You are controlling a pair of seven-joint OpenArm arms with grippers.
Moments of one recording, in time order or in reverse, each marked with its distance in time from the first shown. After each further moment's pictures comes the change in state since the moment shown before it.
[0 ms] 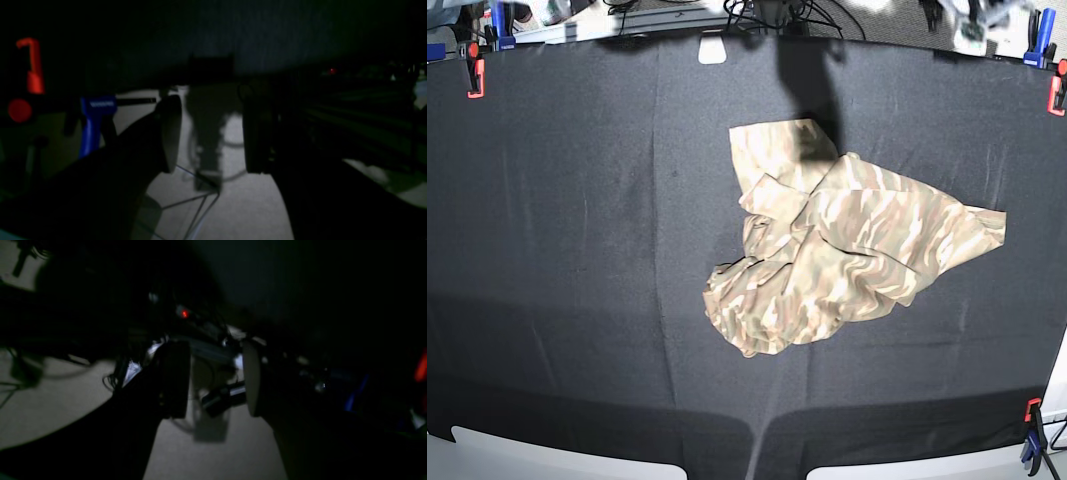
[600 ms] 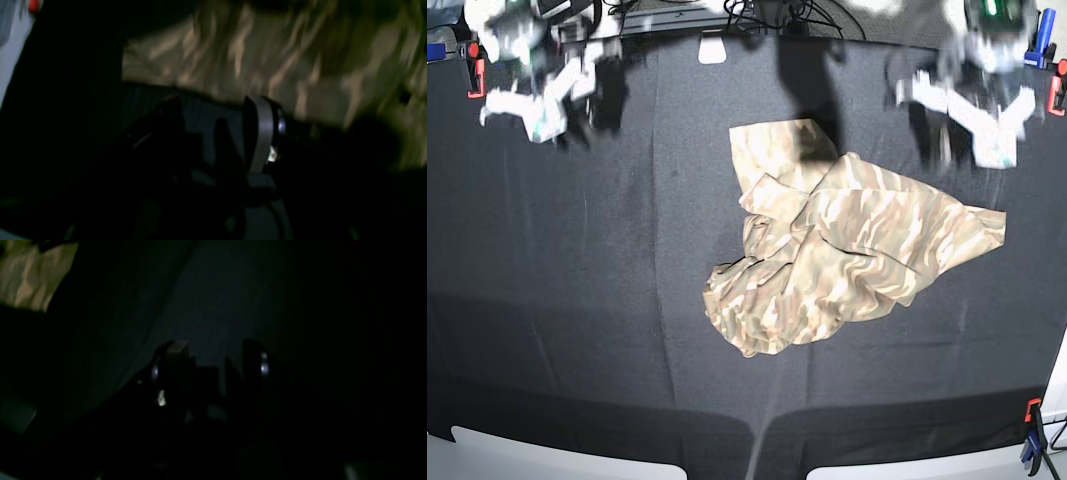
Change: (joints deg) left arm -23.1 0.0 0.0 0.0 -10.1 0.2 -5.5; right arm 22.3 -0.8 0.0 4.6 0.1 0.1 -6.5
